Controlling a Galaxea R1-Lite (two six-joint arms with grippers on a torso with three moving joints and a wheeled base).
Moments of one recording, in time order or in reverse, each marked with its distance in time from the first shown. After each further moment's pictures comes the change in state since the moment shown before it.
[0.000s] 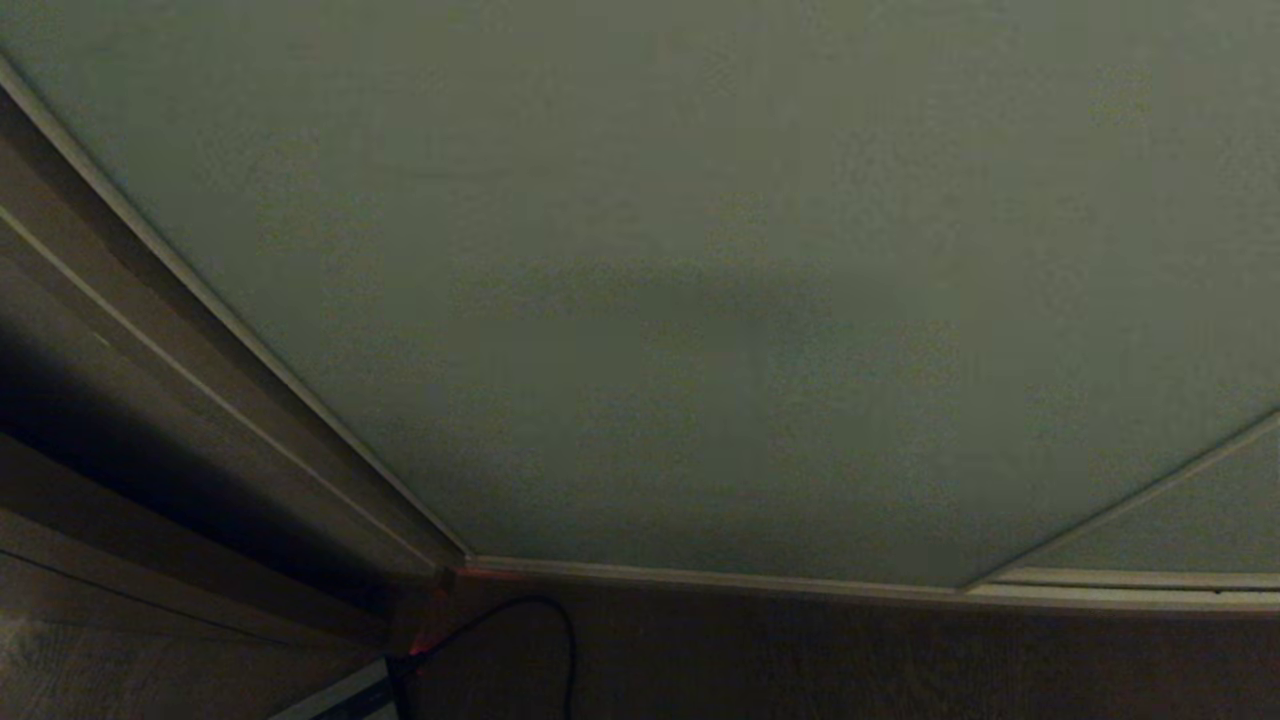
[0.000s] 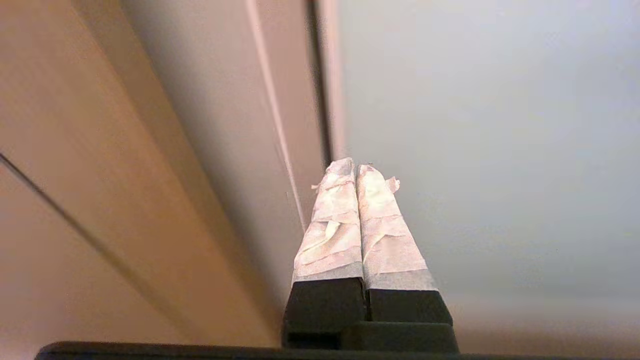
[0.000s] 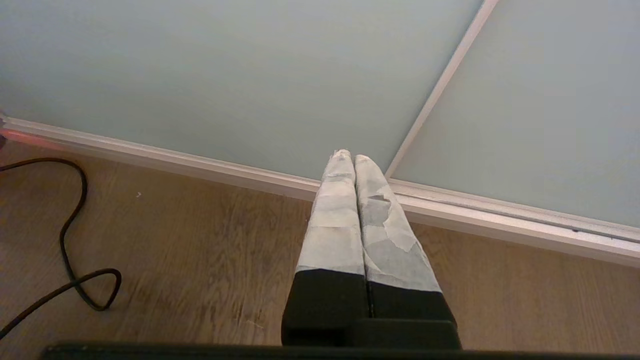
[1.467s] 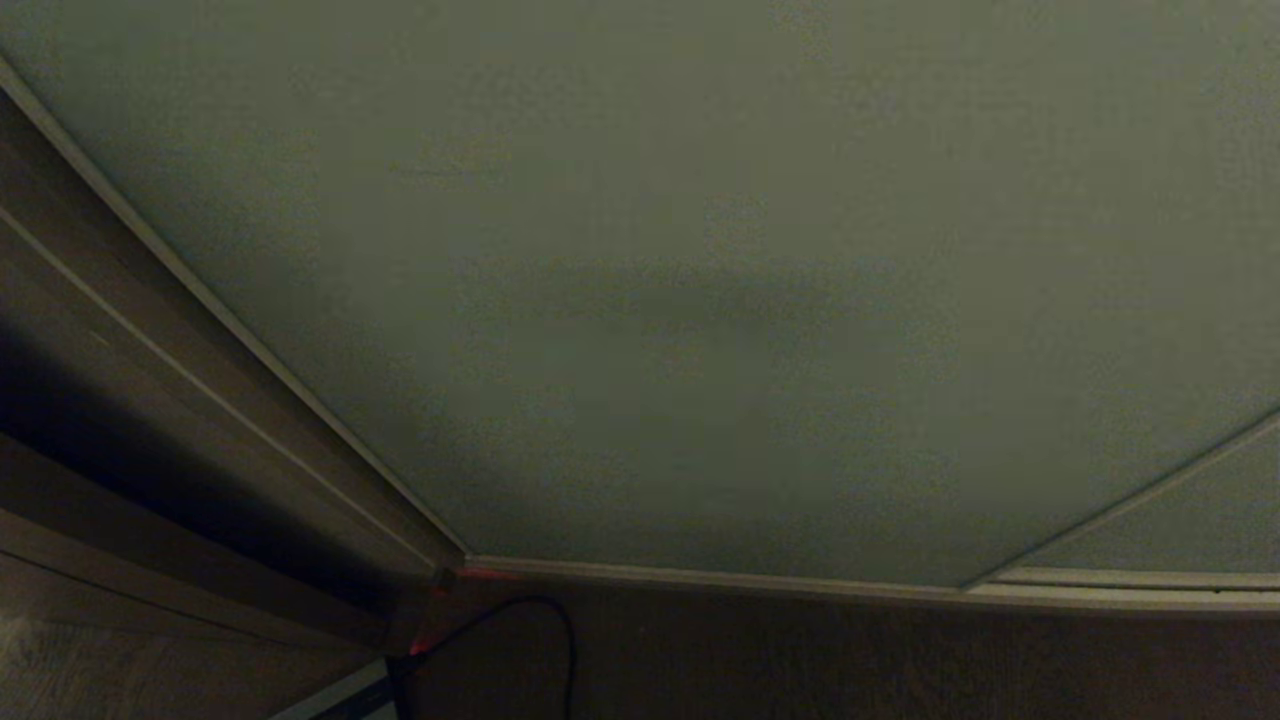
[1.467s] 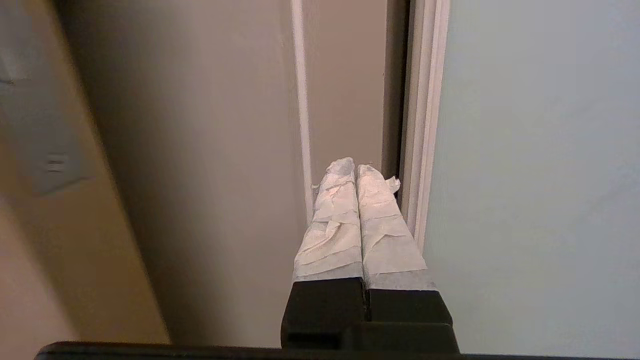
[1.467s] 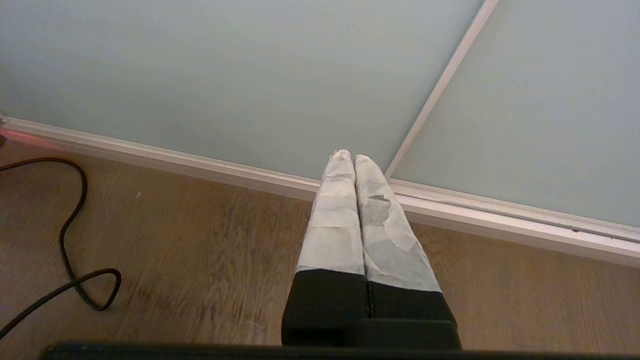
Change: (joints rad) left arm 0.062 0.684 -0.357 -0.693 0.195 -0.010; right arm 0.000 0.000 0.000 0.001 0.000 0.000
